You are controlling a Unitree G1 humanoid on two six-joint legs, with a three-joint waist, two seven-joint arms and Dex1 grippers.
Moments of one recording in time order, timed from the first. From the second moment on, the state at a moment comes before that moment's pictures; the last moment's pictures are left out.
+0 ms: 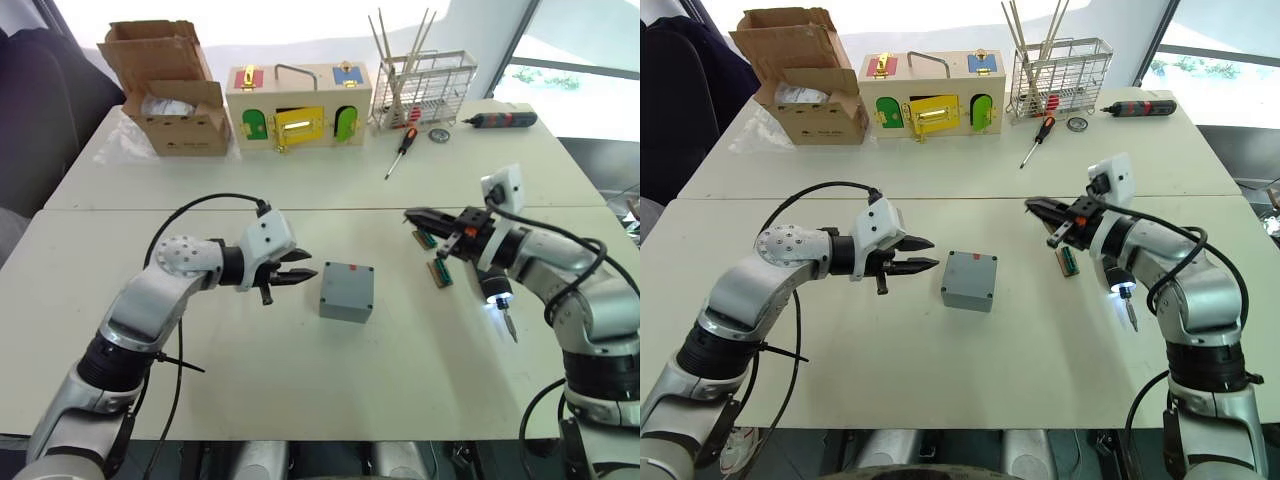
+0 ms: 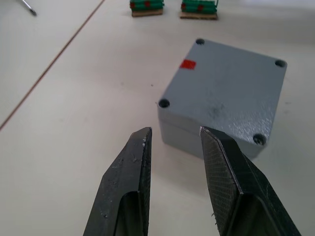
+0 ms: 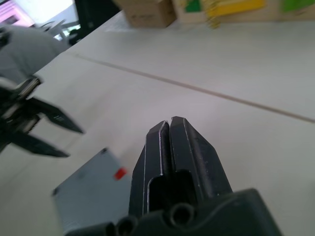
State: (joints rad) left arm -0.48 0.65 -0.22 -0.32 -0.29 0.68 -0.96; right arm -0.37 -0.65 -0.11 -0.35 0.54 0.74 0.78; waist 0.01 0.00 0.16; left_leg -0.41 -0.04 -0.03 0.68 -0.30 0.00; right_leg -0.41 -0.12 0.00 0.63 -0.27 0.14
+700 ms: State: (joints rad) left arm -0.46 0.67 -0.22 -0.39 -0.35 0.72 -0.95; right arm -0.32 -0.65 -0.01 -0.36 0.54 0.75 0.80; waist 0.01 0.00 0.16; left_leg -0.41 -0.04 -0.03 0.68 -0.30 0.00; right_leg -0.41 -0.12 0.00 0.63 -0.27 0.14
